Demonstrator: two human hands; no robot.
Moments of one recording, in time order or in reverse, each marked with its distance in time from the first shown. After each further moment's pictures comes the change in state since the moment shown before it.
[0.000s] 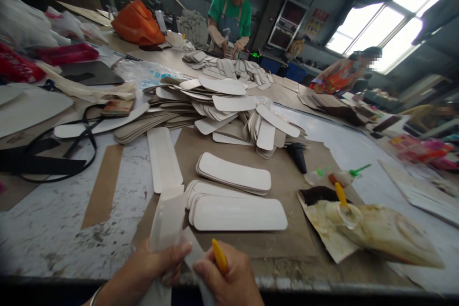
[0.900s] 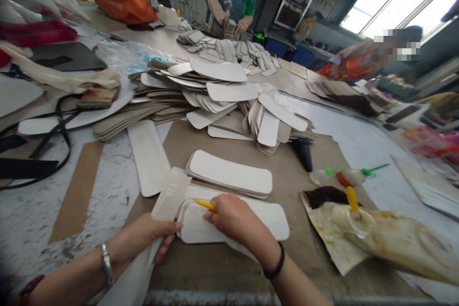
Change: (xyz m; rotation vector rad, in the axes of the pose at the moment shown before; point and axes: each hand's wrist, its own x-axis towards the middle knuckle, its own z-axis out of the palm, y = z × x) left_hand 0.062 0.024 -0.016 0.233 0.172 -0.300; right_hand 0.111 -0.022 -0.053 -0.742 -0.347 0.037
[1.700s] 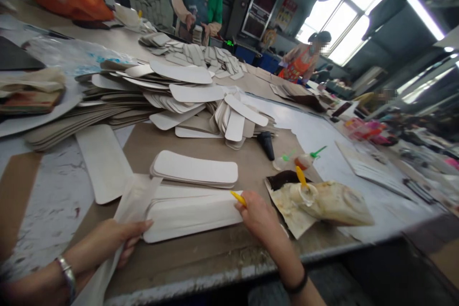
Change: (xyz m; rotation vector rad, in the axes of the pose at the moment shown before) left_hand 0.005 -0.012 0.011 0.134 0.089 0.106; right_hand -0.083 0.094 0.004 -0.235 0.367 0.346
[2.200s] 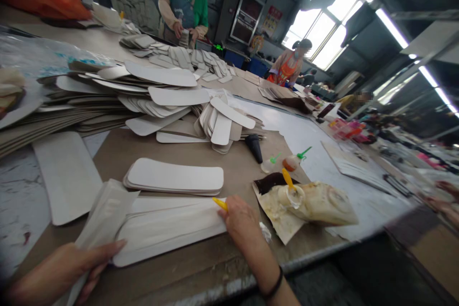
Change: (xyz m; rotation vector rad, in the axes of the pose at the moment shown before) left_hand 0.003 0.001 0.000 0.271 0.007 0.048; right_hand 0.012 0.006 0.024 -0.022 0.073 0.035
